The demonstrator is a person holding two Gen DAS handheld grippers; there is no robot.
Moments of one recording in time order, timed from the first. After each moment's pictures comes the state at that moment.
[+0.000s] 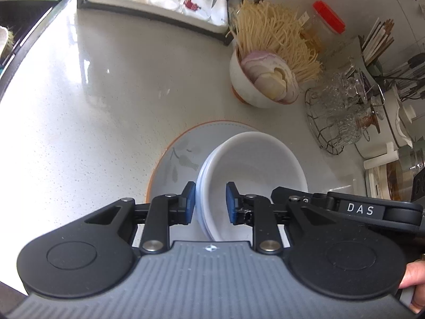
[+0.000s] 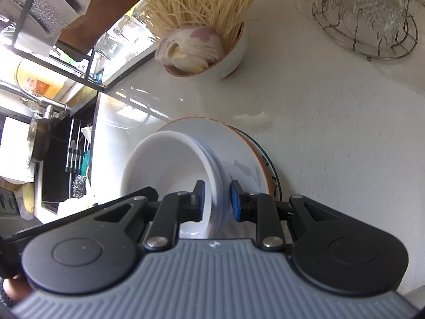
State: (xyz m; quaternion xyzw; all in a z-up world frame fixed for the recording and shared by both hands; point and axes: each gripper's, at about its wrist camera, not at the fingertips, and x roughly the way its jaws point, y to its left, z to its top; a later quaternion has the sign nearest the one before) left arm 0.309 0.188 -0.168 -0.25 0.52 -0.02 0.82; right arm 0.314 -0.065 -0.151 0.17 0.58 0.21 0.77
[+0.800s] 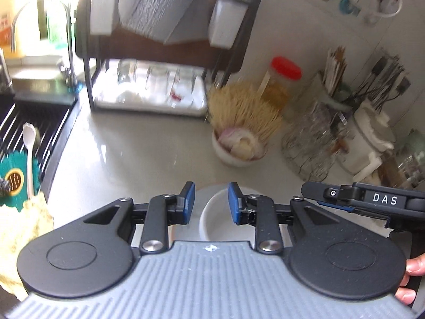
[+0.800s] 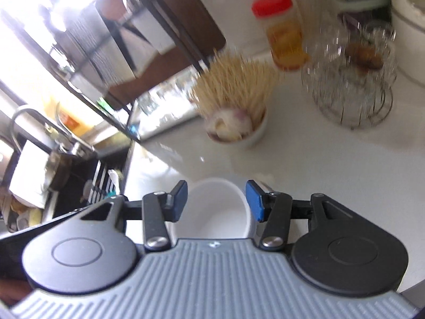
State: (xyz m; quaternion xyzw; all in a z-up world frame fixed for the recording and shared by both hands) left arm 0.259 0.188 -0.050 -0.14 0.40 -0.02 0.91; right arm 0.264 -0.086 -0.056 0.18 0.43 0.22 0.86
